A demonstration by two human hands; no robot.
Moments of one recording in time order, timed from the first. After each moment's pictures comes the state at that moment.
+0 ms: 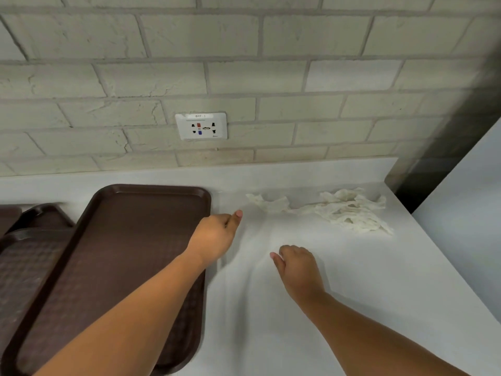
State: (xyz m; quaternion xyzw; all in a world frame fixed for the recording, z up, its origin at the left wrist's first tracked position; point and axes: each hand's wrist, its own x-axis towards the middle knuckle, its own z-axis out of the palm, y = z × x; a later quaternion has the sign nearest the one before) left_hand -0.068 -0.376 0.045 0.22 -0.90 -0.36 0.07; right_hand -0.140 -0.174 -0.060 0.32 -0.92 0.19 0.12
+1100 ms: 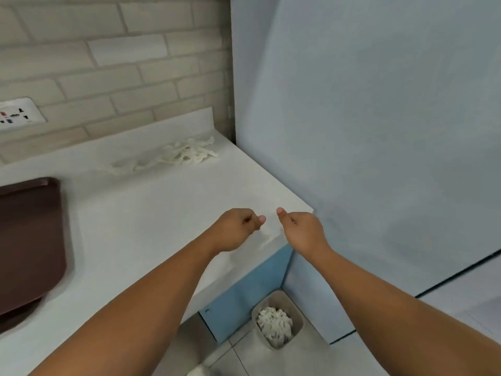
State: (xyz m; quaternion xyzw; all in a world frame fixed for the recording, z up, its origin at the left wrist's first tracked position) left_hand 0.041 0.013 0.063 -0.11 -0.89 -0.41 -0.15; right_hand 0.053 0.203 0.043 -0.06 -0.91 0.41 0.02
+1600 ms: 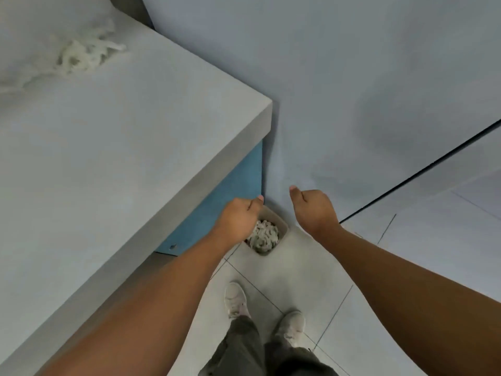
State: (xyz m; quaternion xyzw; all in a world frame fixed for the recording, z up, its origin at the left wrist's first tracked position) left_hand 0.106 0.119 -0.121 0.00 -0.88 -0.41 -0.25; right_hand 0.140 0.295 -0.120 -0.22 -0.89 0.39 -0.07
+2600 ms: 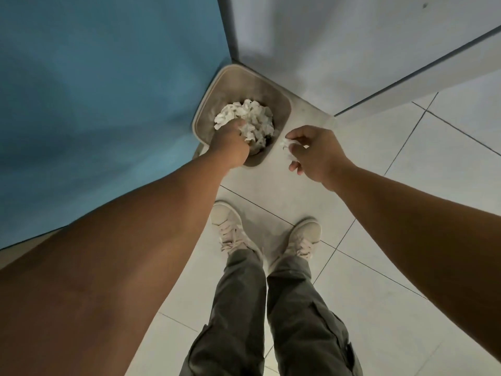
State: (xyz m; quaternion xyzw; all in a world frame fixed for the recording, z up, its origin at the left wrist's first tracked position) left_hand 0.083 0.153 -0.567 0.03 -0.86 -0.29 -0.43; right_hand 0.182 0.309 -0.517 -0.39 -0.72 0.53 -0.22
